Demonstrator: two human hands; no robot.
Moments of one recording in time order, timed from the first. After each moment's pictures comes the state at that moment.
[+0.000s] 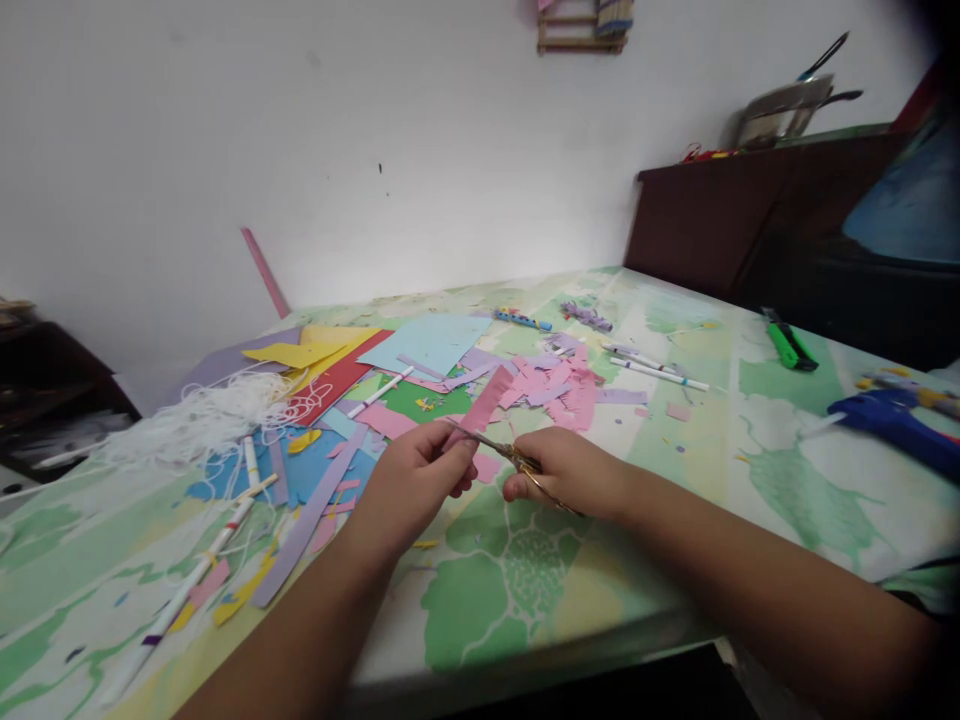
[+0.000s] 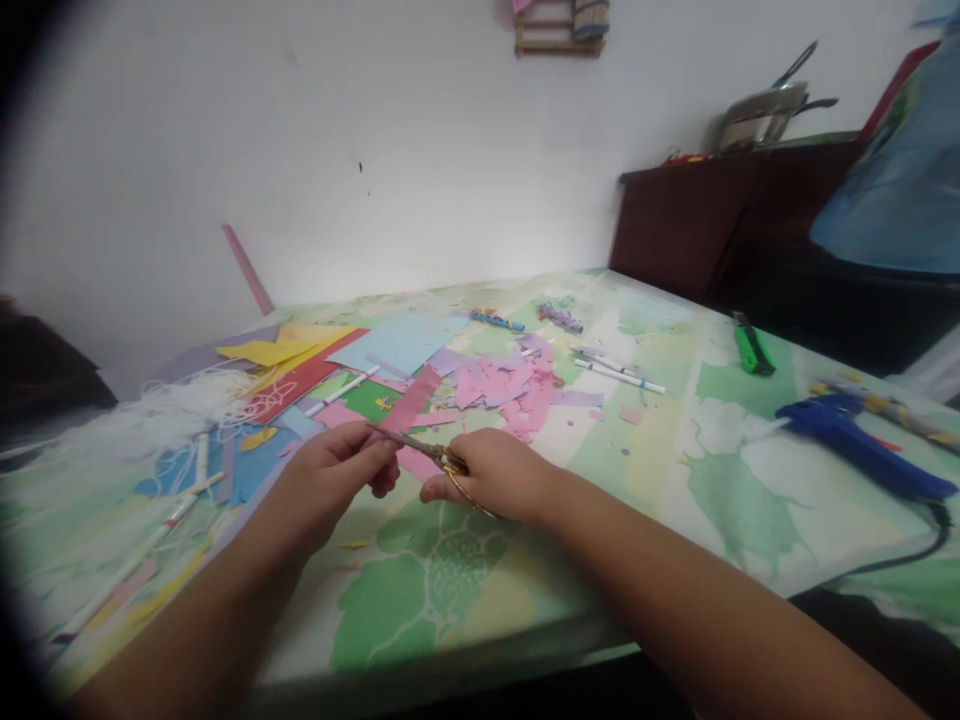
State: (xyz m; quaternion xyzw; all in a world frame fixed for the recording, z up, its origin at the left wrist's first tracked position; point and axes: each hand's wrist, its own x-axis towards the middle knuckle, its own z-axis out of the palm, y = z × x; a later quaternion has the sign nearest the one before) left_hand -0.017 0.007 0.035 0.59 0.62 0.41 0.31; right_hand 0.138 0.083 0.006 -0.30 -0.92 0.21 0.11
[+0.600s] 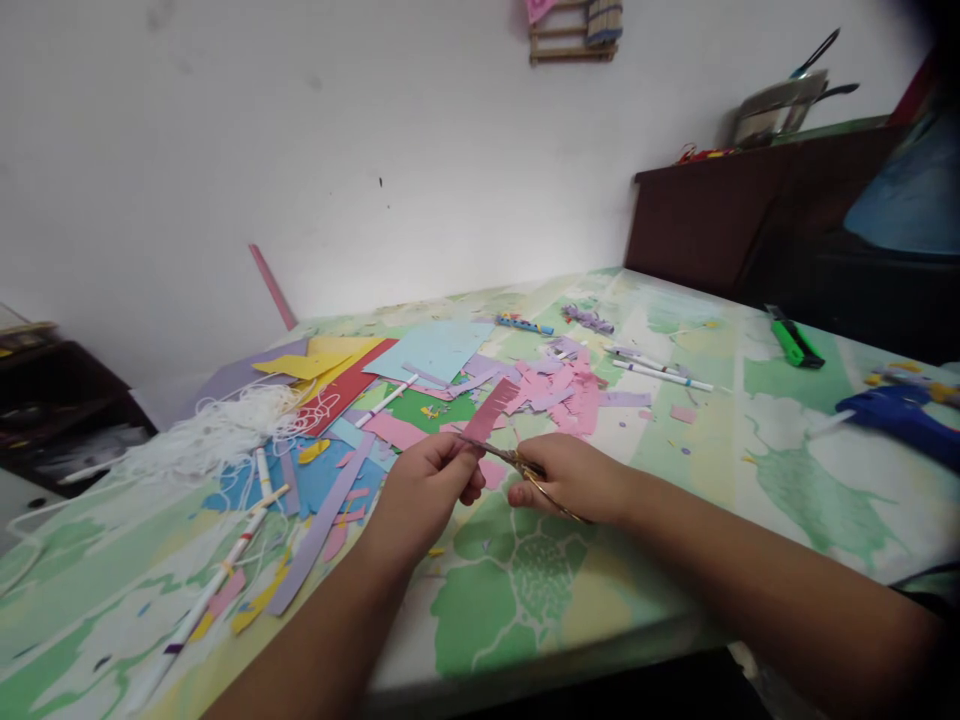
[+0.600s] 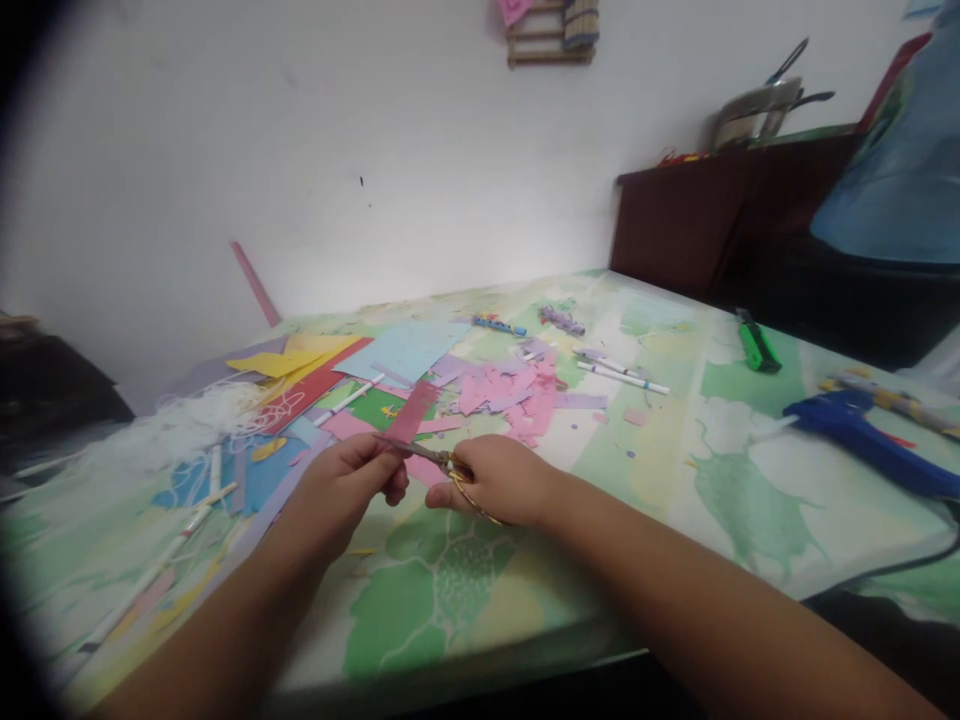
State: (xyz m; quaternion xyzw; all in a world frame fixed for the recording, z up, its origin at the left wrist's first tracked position) left_hand -0.014 0.010 0.032 0.56 0.62 0.44 0.32; right_hand 0.139 0.083 0.003 -0.29 -0.93 0.19 0.12
